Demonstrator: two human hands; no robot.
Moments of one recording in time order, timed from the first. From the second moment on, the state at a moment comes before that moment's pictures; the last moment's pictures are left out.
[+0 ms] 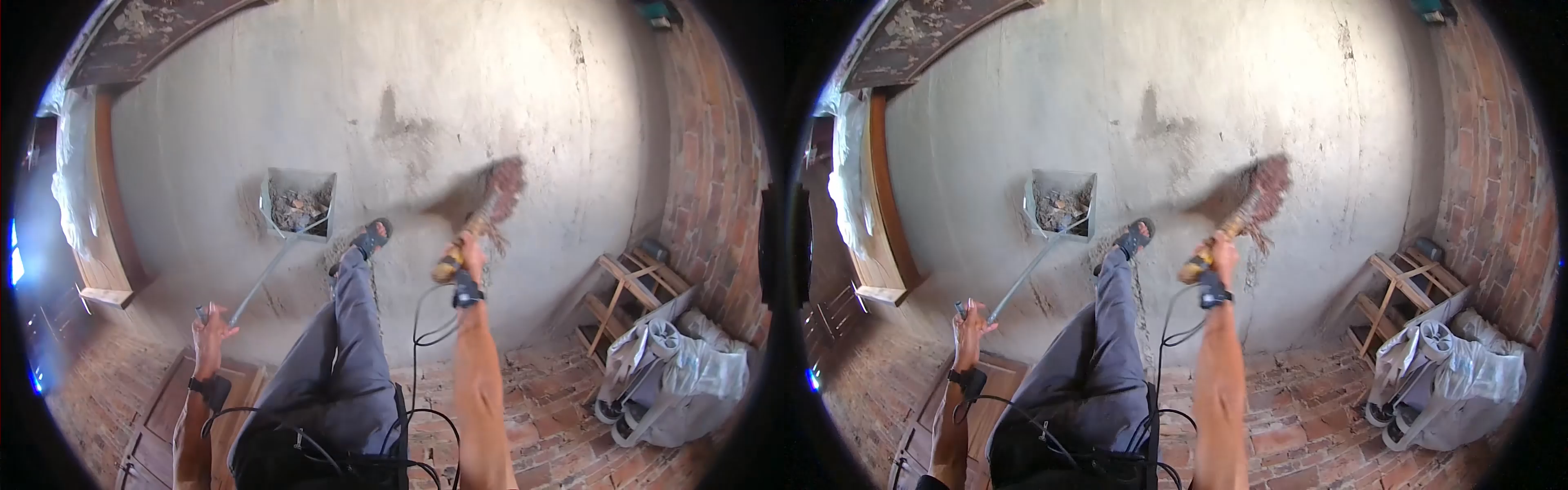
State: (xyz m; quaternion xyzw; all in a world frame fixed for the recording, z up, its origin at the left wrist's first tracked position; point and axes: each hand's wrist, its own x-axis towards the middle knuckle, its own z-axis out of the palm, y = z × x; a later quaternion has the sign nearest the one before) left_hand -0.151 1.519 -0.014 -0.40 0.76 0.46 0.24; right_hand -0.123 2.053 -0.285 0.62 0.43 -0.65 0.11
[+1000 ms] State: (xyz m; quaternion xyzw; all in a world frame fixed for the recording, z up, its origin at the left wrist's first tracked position) left_hand -0.134 1.677 0.007 -0.55 0.71 0.41 0.17; right_hand -0.534 2.109 -0.227 0.25 0.71 -0.57 0.34
